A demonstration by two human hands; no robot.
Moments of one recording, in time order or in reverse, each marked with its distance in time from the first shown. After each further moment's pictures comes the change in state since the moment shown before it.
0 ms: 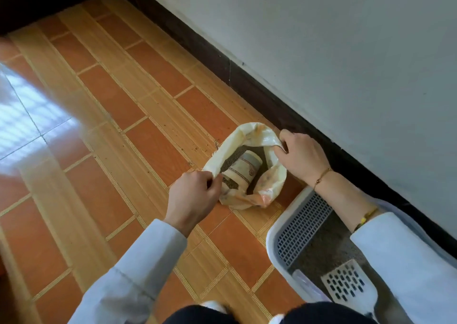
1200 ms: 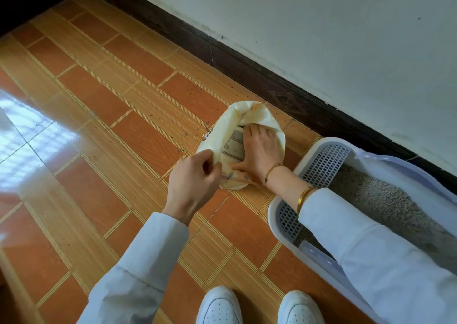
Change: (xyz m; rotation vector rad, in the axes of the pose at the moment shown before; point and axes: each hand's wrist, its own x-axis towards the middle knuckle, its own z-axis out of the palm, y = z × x) left_hand -0.012 -0.005 0.033 -0.127 0.057 0.170; right_hand -0.016 -0.043 0.102 -0.162 0.078 0.045
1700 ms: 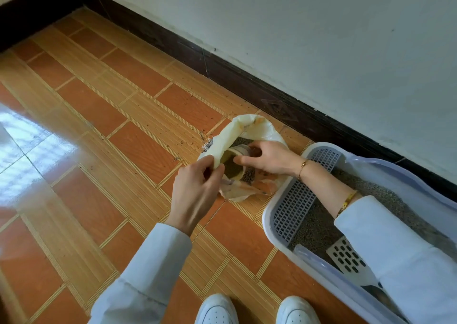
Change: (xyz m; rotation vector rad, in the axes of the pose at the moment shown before) left_hand -0.009 0.020 0.004 -0.170 0.019 -0.002; right_hand -0.009 0.054 -0.030 0.641 -0.453 0.047
